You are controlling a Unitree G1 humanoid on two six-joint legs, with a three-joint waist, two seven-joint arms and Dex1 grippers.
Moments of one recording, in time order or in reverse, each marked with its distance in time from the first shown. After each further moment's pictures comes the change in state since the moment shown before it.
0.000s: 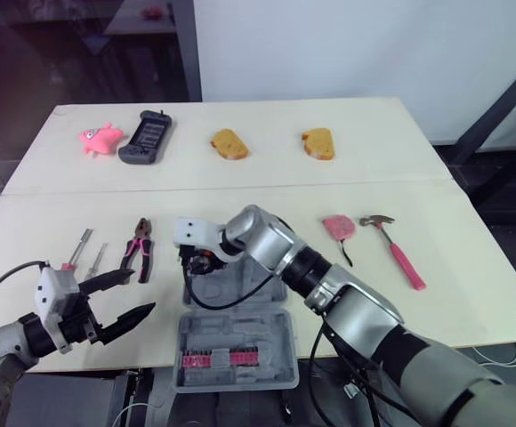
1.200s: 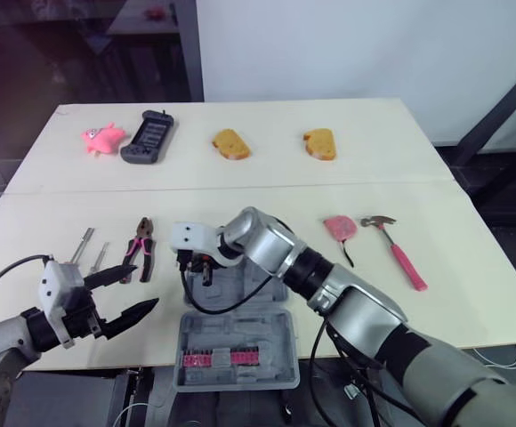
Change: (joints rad) left arm -0.007 0.012 0.000 -0.040 -0.002 0.049 0.039; right arm -0.001 -0.009 0.090 -0.014 0.043 0.034 -0.011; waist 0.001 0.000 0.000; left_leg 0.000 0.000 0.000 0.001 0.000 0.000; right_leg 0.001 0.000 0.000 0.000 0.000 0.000
